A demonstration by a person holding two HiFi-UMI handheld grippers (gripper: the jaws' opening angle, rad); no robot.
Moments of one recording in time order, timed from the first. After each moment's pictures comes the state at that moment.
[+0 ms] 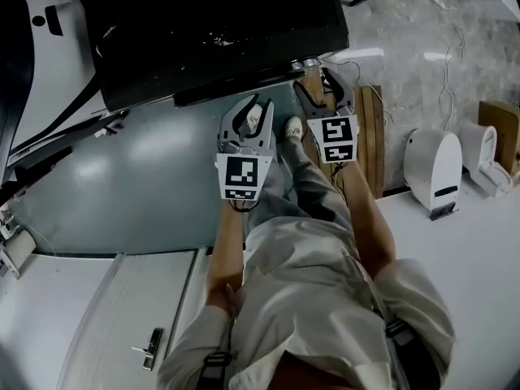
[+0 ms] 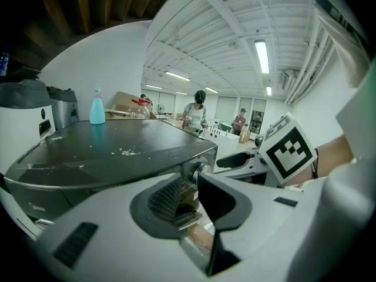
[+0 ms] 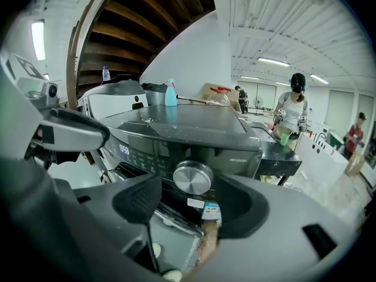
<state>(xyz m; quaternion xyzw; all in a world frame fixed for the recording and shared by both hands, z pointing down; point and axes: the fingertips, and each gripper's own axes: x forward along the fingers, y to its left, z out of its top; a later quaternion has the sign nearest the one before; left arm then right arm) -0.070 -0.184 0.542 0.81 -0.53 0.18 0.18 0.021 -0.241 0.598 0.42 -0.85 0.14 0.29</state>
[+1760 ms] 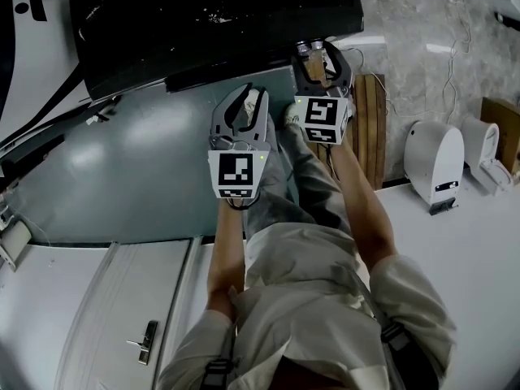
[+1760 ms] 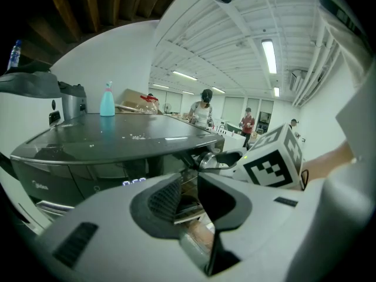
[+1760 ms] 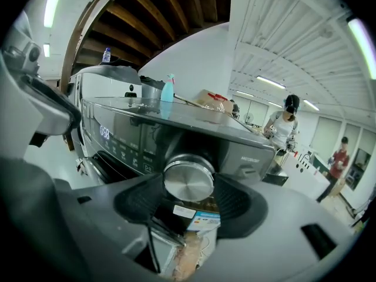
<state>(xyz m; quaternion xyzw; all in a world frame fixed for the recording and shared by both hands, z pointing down) -0.084 -0.173 0.569 0.79 -0.56 0.17 0.20 0.009 -0.264 0.631 0.47 -0.82 0.05 0.31</state>
